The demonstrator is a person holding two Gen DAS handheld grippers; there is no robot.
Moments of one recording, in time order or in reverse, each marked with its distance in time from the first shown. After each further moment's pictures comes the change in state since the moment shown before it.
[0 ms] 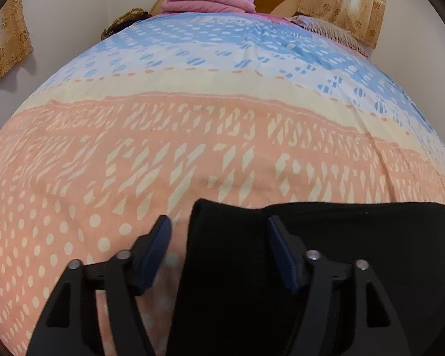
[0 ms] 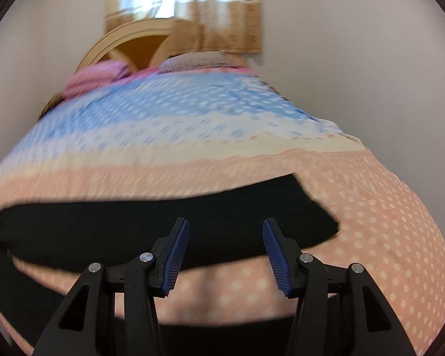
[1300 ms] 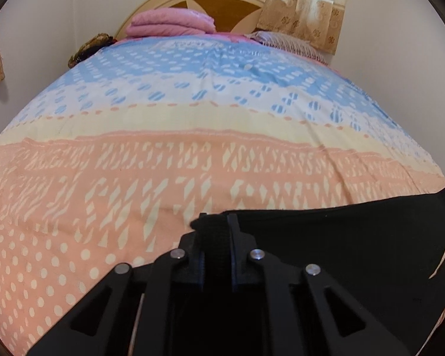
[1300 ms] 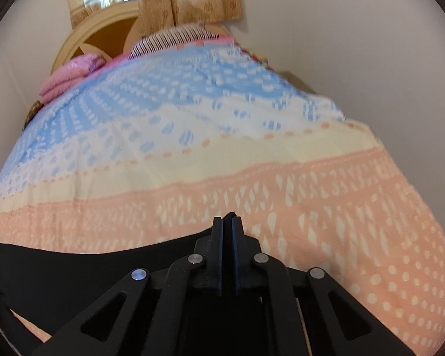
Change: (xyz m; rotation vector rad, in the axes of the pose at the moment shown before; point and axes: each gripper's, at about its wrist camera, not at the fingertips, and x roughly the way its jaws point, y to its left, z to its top) left arm -0.026 -0.009 0.010 0.099 -0.132 -0.183; right arm 0.099 -0.082 0.073 0.063 0.153 0.030
